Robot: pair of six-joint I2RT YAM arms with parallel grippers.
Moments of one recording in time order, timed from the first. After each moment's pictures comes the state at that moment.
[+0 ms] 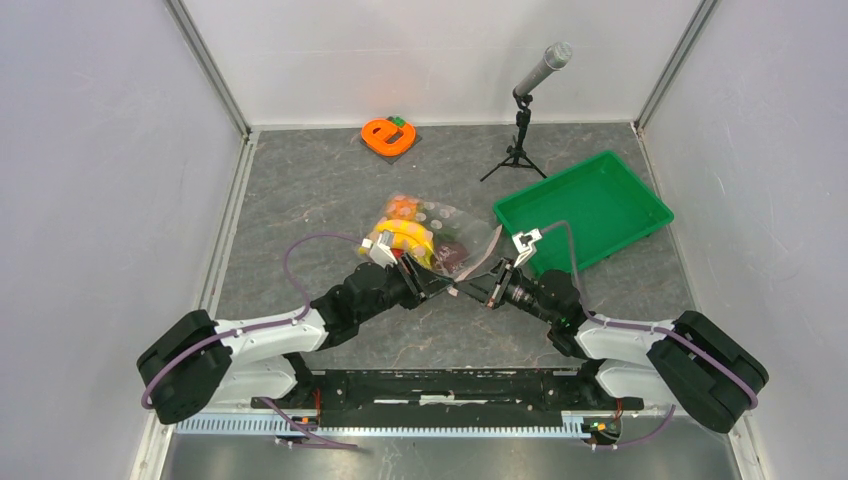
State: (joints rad) left arm -0.92 1.16 0.37 0.50 -0.02 -1.24; right arm 0.71 1.19 0.14 0.97 -0.30 0.98
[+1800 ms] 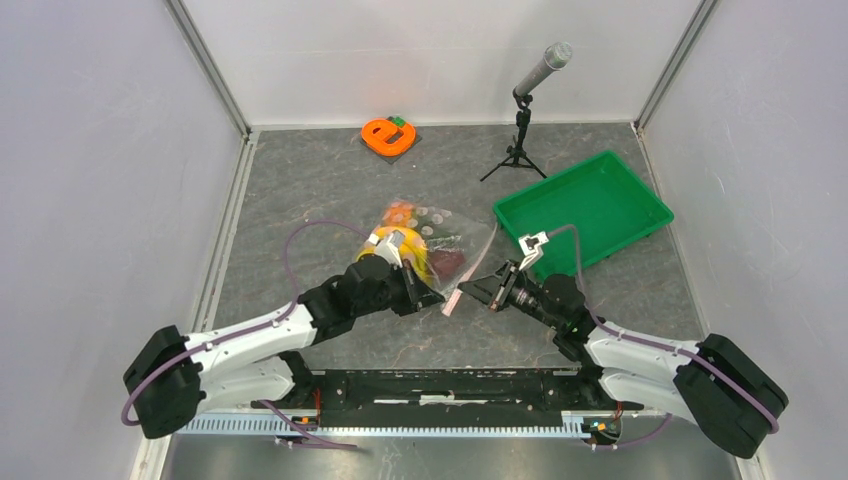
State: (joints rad) left arm -0.92 1.06 0.51 0.07 0.09 -1.08; right arm 0.74 1.04 0.13 0.82 -0.21 0.97
